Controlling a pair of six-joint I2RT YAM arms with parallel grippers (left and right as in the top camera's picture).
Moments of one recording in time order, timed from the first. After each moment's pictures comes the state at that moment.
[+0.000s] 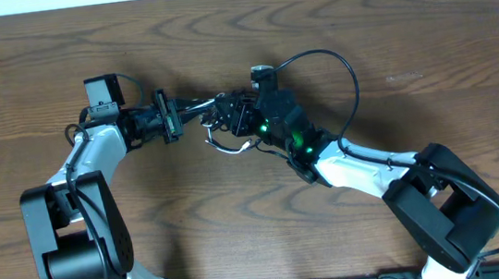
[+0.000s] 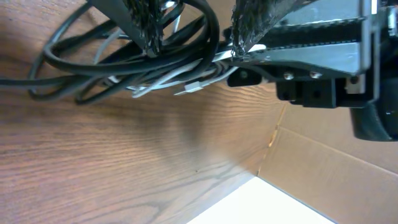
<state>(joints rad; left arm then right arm) 0.15 1.82 1.03 -0.26 1.25 -1.71 0.73 1.87 0.96 0.58 -0.09 0.90</state>
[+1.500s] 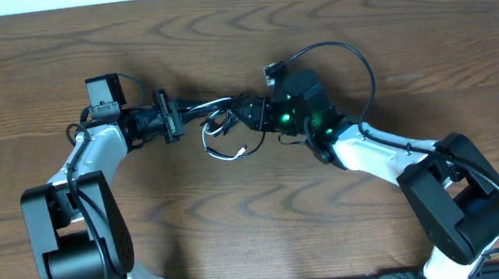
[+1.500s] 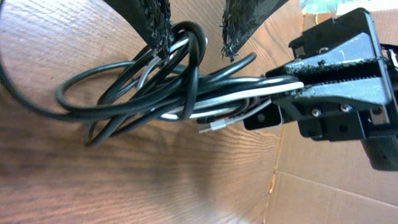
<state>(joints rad) 0.14 1.82 1.03 -0.26 1.26 -1.71 0.59 1.86 0.96 0.41 -0.45 0.91</state>
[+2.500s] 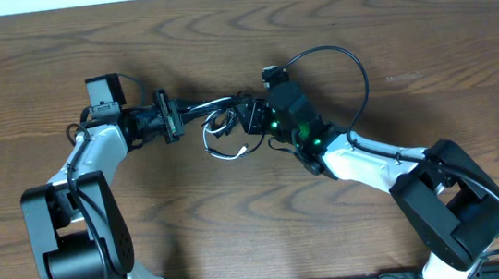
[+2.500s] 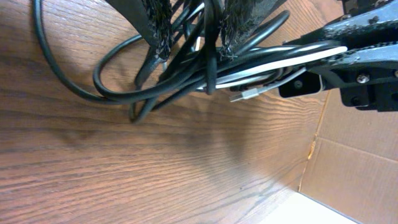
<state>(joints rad) 0.14 1.82 1.03 -0.26 1.26 -1.71 0.67 1.86 0.96 0.41 -0.12 0.87</state>
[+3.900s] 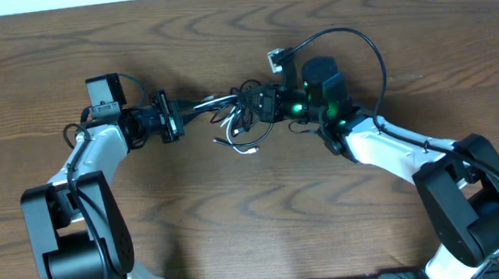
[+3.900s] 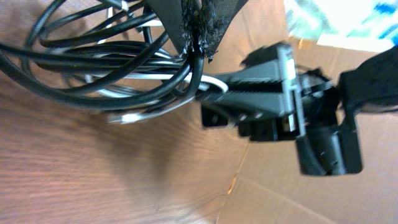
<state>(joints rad) 0.14 1.82 1.03 -0.26 1.11 -1.61 0.50 1.82 0.96 0.49 -0.65 0.80</state>
